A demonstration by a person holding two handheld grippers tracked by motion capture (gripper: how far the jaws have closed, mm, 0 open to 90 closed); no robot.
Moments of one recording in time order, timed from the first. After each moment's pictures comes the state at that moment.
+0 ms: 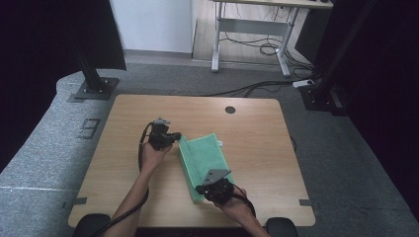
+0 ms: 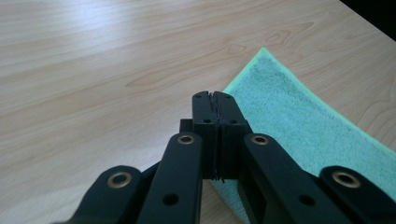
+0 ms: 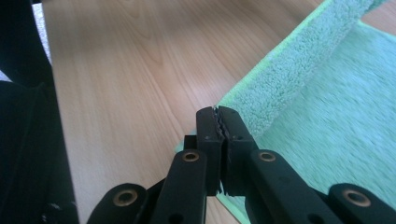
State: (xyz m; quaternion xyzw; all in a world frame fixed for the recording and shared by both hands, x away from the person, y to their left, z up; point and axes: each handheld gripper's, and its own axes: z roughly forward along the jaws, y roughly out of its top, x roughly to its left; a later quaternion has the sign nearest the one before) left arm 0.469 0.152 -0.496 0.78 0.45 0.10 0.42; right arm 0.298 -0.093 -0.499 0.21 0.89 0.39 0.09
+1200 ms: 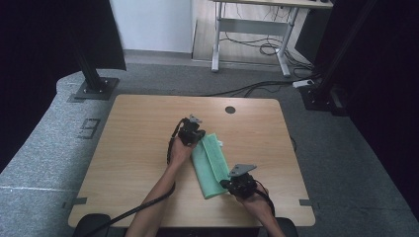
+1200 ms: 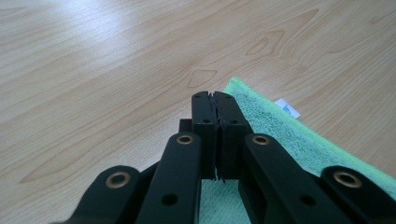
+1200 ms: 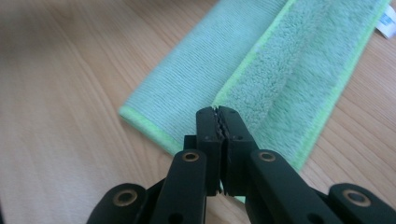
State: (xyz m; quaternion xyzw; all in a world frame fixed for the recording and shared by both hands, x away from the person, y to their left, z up) left arm 0.503 0.057 -0.517 0.82 0.40 0.14 0.39; right arm 0.320 -0.163 -0.519 0.29 0.88 0.37 0.11
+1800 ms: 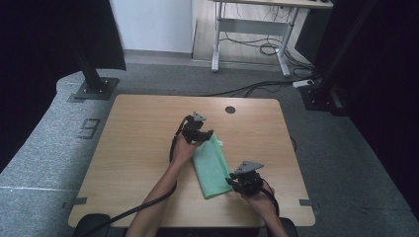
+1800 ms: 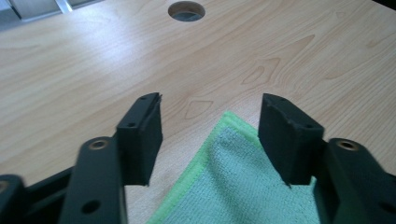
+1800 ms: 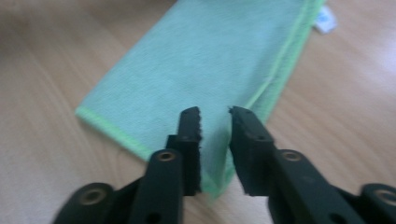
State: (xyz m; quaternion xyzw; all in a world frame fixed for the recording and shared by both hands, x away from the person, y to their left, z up) left arm 0.498 0.045 -0.499 0.81 0.39 0.18 0.40; right arm 0.324 -0.181 -0.512 0.33 0.86 0.37 0.15
